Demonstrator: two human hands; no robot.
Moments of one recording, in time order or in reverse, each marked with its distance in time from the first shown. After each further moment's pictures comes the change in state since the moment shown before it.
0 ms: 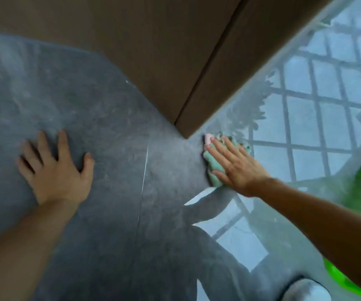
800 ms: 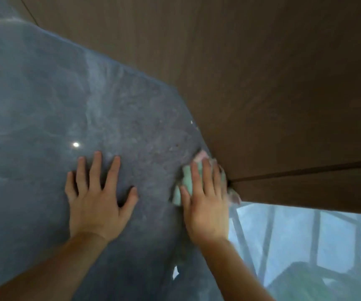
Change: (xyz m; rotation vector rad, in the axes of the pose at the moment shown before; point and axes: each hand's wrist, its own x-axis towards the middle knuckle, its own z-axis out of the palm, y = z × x) left_hand 0.003 -0.007 -0.002 0.056 -0.013 -0.027; right_hand 0.126 -0.175 -0.036 0.293 0.233 0.159
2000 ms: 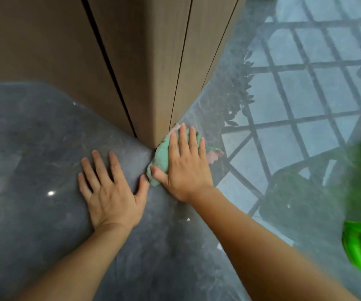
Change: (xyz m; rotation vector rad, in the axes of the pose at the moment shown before) left_hand -0.059 0.158 0.024 0.039 0.004 0.330; right_hand -0.066 0.112 -0.009 0.020 -0.043 0.287
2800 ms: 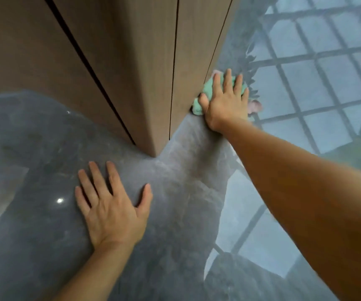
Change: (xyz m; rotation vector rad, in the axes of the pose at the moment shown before) left_hand -0.002 -0.008 0.010 0.031 0.053 0.009; right_hand 0.128 0.097 -0.039 0.014 0.102 0.371
